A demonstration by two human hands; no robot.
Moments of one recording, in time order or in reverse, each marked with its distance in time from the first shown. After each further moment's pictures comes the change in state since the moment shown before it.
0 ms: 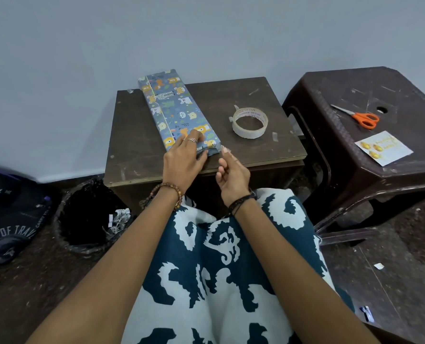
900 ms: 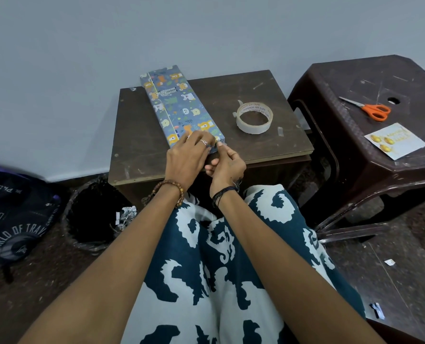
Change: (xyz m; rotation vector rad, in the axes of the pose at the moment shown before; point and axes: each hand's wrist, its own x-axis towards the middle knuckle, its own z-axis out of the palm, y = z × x) left_hand 0.000 -0.011 0.005 0.172 0.146 0.326; right_hand 0.008 0.021 0.027 -0.109 0.199 -0.206
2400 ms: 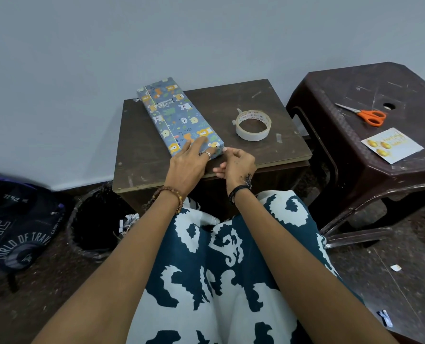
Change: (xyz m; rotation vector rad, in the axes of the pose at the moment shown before) left_hand 0.001 -0.001 -0.008 0.198 -0.101 0.126; right_hand 0.025 -0.018 -0.013 -0.379 -0.080 -0.133
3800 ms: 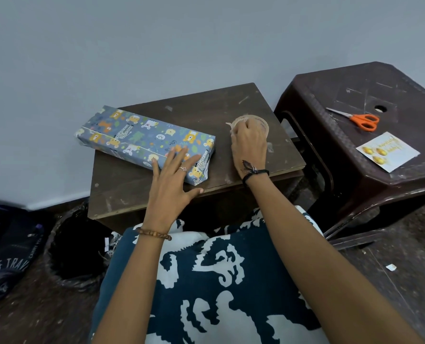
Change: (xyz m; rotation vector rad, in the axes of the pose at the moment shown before) left_hand -0.002 0.000 -0.003 -0.448 -0.285 -0.274; right_hand 0.095 -0.026 -0.015 -1.071 0.275 -0.989
